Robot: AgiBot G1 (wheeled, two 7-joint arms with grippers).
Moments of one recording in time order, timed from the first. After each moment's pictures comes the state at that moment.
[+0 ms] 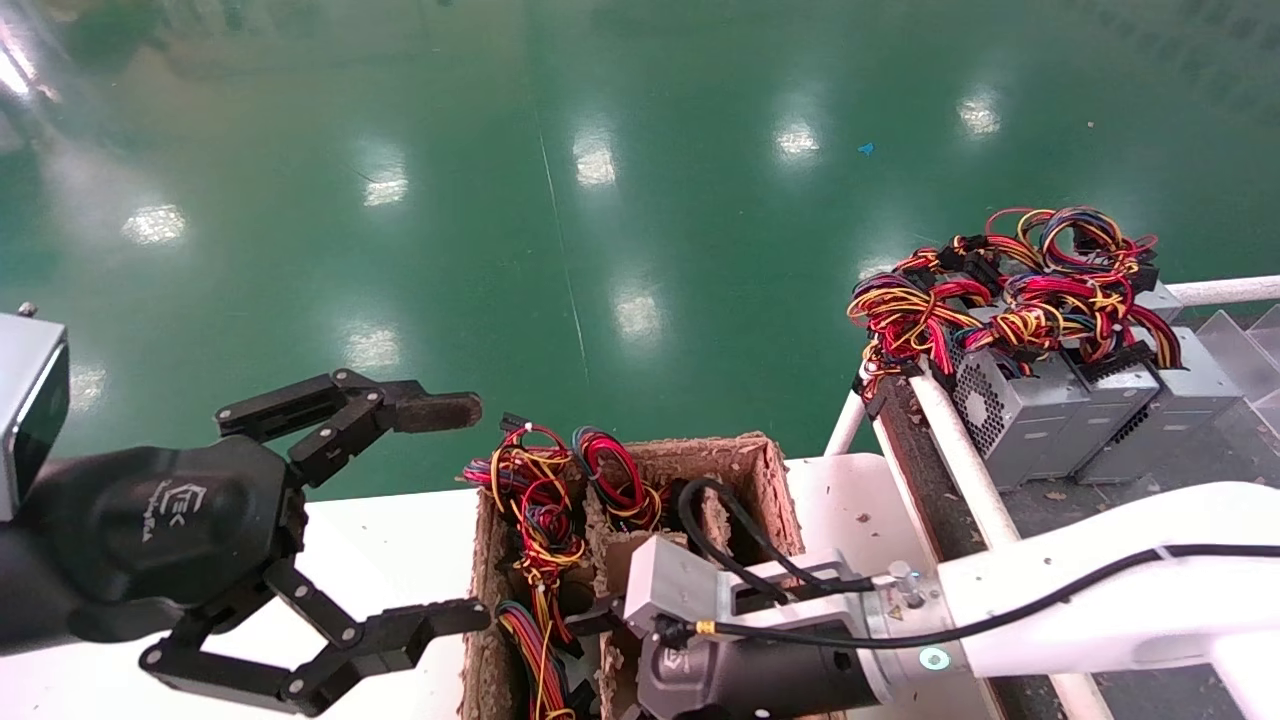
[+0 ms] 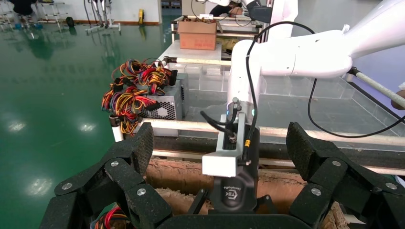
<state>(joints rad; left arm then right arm) -1.09 0.57 0.38 -1.25 0.66 1.45 -0.13 1.25 -1.09 -0.68 1.00 -1.30 -1.38 0.26</state>
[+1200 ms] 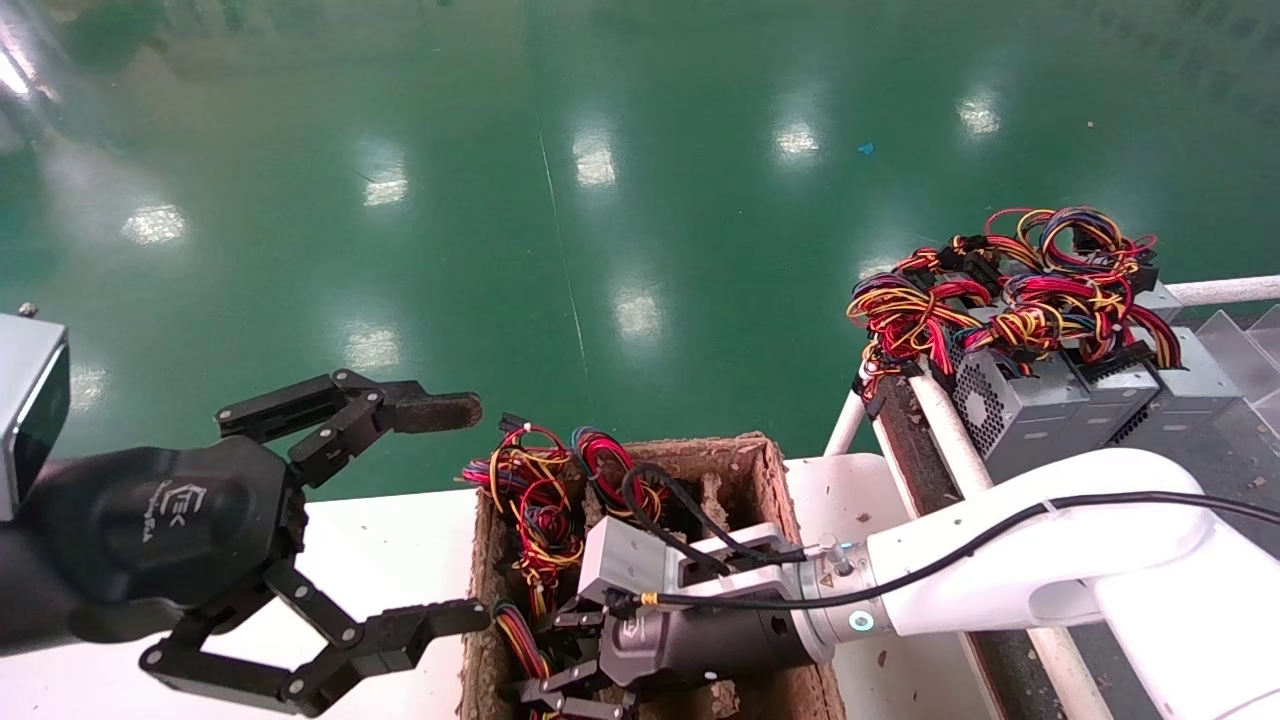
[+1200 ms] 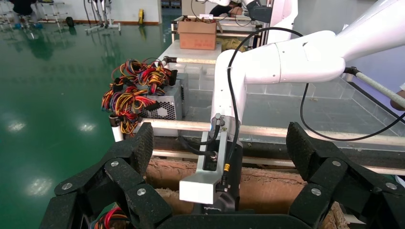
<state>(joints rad) -1.09 0.57 0.38 -1.25 0.66 1.45 -0.13 1.32 -1.23 -0.71 0.75 -1.34 -1.37 0.11</state>
